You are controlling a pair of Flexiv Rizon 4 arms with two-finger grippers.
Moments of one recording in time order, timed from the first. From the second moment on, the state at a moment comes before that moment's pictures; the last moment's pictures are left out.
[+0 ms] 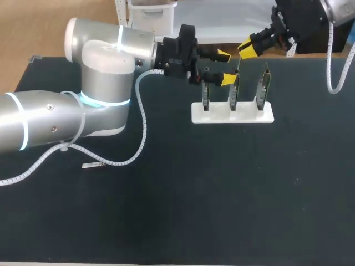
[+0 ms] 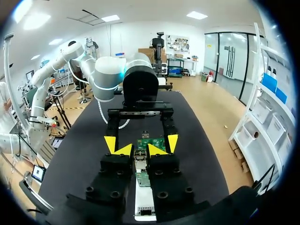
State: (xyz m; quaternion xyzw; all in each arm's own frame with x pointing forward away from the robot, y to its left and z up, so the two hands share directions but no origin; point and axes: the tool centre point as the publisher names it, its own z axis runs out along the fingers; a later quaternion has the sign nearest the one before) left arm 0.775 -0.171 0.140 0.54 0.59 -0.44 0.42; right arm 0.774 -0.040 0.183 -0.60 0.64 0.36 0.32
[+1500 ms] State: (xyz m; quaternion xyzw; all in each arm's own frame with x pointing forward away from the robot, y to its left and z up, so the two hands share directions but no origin) left arm 0.778 -0.165 0.116 0.63 0.62 -0.35 0.30; right arm 0.775 -0.042 0.183 -0.59 0.64 0.36 0.33
